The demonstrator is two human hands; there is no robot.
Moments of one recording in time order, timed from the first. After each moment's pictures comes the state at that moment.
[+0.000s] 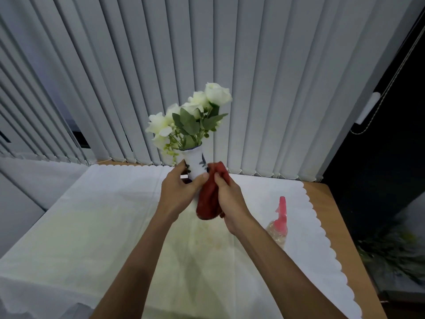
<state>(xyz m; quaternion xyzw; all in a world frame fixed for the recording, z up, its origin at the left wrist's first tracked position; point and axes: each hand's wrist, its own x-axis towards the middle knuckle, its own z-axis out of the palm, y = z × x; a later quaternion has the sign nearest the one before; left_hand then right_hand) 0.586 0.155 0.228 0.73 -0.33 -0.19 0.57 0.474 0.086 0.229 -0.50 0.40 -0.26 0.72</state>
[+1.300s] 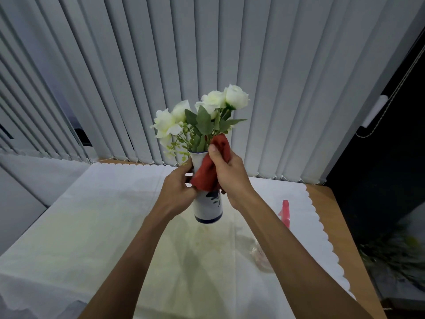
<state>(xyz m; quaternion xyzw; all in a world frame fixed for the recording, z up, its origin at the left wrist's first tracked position) 0.596 0.158 0.232 0.70 -0.43 -0.20 0.53 0.495 0.060 0.265 -0.59 0.32 -0.31 0.67</state>
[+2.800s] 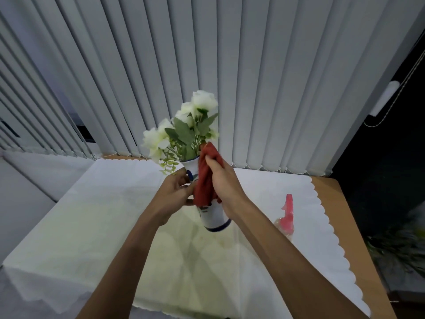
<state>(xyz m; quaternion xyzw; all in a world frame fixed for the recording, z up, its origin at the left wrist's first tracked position) 0.600 0.169 0.226 0.70 -0.33 -0.34 0.53 0.496 0.076 0.246 -0.56 0.32 -0.25 0.72</state>
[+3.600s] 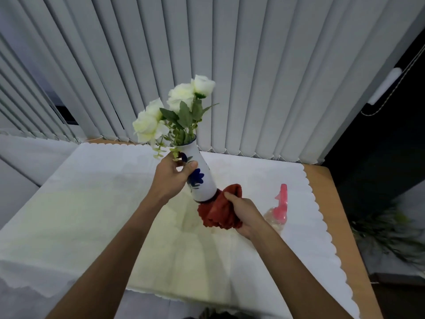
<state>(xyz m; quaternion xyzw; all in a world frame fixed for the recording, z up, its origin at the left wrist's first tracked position) 0.627 0.134 0.183 0.75 -0.31 -0.24 0.54 0.441 0.049 0.135 -0.38 0.53 -0.14 0.74</state>
